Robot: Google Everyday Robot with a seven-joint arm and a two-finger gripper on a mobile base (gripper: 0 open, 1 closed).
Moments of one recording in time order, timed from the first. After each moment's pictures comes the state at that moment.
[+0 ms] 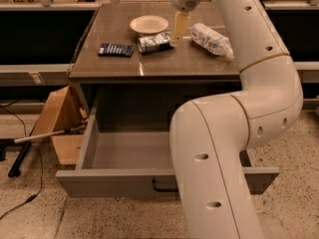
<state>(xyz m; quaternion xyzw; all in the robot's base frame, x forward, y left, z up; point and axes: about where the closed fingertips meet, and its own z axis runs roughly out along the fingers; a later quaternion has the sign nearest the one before) 0.810 -0.041 0.939 -0.75 0.57 -0.06 0.32</state>
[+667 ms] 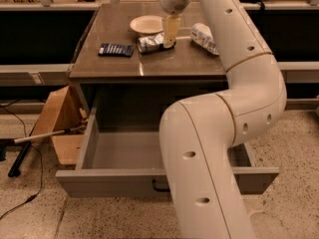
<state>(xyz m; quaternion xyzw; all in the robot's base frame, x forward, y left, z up) 0.827 -0.016 0.926 -0.79 0.53 -0.09 0.31</state>
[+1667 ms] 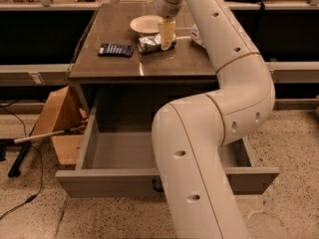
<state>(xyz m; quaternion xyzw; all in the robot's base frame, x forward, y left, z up) 0.843 -0.001 0.908 -0.80 0.51 -0.12 0.29</state>
